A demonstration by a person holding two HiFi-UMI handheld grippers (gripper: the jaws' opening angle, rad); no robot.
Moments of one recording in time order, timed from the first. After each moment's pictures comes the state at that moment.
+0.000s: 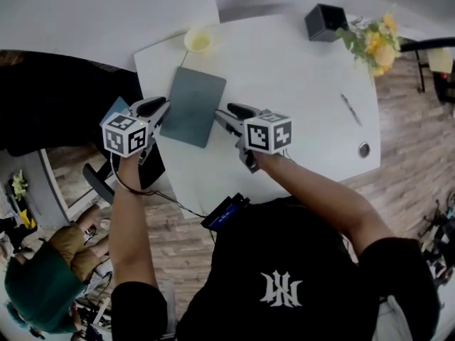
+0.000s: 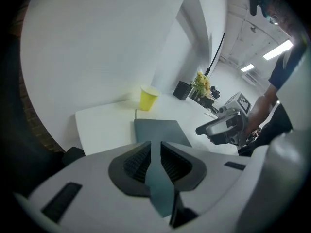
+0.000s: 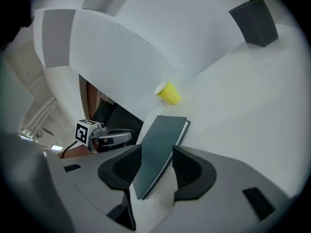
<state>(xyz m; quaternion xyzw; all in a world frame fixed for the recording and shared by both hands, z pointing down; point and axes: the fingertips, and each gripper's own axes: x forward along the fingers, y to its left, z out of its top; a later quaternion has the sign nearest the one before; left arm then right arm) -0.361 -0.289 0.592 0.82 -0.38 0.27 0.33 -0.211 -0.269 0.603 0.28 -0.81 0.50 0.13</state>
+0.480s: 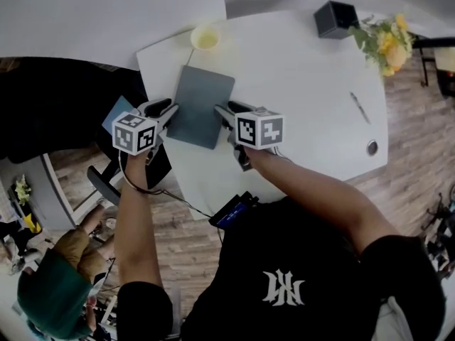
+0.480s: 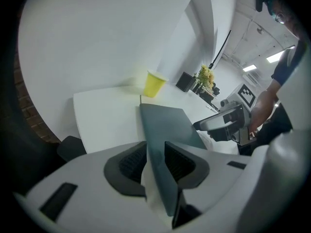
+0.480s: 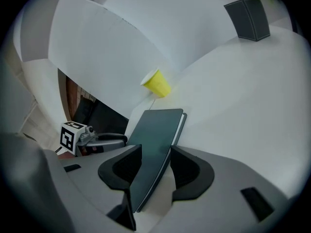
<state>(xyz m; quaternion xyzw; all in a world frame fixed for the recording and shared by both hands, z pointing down) -0.371 -0.283 0.632 0.81 -0.35 0.30 0.36 -0.233 -0.276 0.636 0.35 -0.76 0.52 0.18</state>
